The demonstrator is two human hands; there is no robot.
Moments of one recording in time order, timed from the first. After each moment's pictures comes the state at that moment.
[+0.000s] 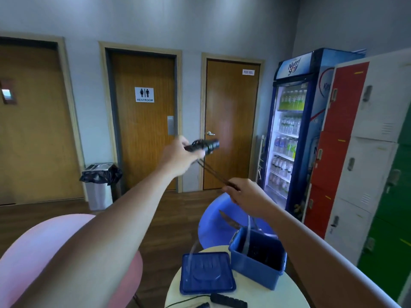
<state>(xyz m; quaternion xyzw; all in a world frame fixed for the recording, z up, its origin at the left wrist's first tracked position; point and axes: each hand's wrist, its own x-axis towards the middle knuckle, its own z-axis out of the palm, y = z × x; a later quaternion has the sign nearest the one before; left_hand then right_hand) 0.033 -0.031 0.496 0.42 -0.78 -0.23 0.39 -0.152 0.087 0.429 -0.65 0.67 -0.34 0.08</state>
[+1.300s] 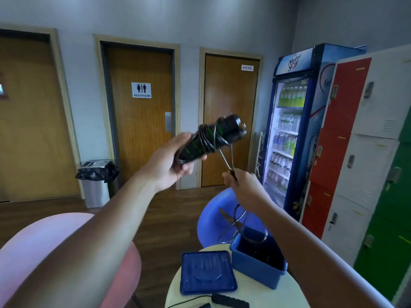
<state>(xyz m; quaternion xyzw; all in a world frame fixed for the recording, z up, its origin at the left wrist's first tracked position) 0.065 -0.038 0.482 0.04 -0.64 -0.70 0.33 -0.138 0.071 0.437 -0.61 0.70 -0.37 -0.01</state>
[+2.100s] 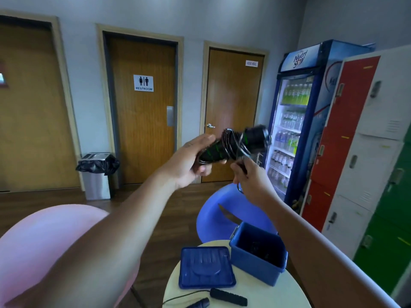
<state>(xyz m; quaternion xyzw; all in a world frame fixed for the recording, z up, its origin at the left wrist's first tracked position) 0.033 -0.032 0.473 0.03 -0.65 -0.69 0.31 -0.145 0.065 0.432 -0.58 0.68 -0.45 0.02</state>
